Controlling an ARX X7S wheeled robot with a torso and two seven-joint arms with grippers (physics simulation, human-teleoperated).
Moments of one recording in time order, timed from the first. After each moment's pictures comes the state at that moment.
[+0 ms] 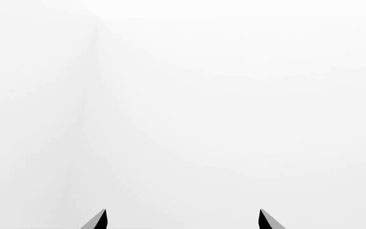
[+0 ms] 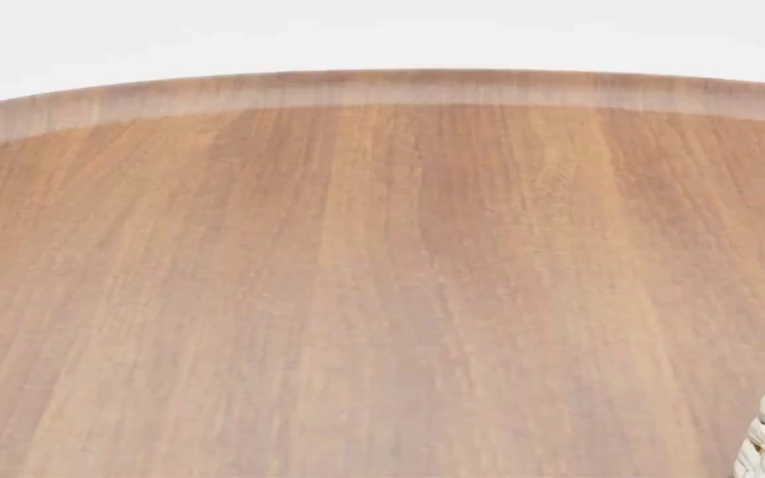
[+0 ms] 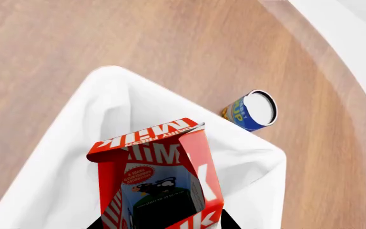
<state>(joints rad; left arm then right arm) 0.01 -0.60 -0.34 0.87 -0.72 -0.28 -0.47 1.24 1.17 -0.70 0.53 0.14 0.69 -1.04</state>
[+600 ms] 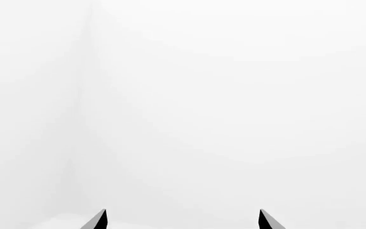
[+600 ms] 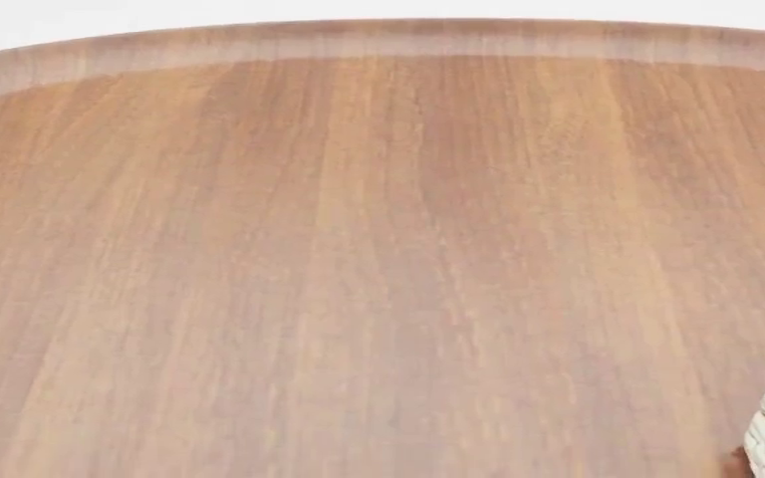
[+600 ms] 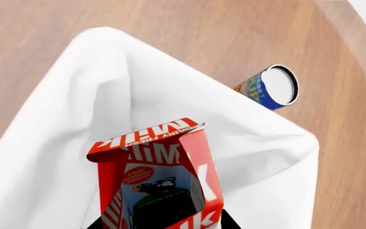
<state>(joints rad) 0.01 -0.61 -0.33 0.87 -0.72 -0.27 -0.47 1.21 1.18 -0.71 0.53 0.14 0.70 -1.03</state>
